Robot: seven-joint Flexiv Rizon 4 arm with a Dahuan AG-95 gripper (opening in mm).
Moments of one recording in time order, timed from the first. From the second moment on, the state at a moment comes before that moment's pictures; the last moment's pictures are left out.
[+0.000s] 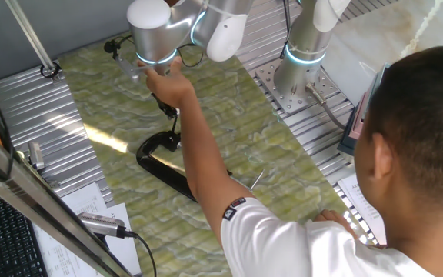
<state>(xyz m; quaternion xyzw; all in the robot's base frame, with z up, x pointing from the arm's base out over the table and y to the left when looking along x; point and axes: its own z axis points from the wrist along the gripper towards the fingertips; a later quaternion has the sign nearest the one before) 0.470 -0.048 0.028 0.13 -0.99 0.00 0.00</state>
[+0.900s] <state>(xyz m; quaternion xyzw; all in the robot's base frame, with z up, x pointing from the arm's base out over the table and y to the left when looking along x) 0.472 -0.044 0.025 0.11 -0.99 0.00 0.00</state>
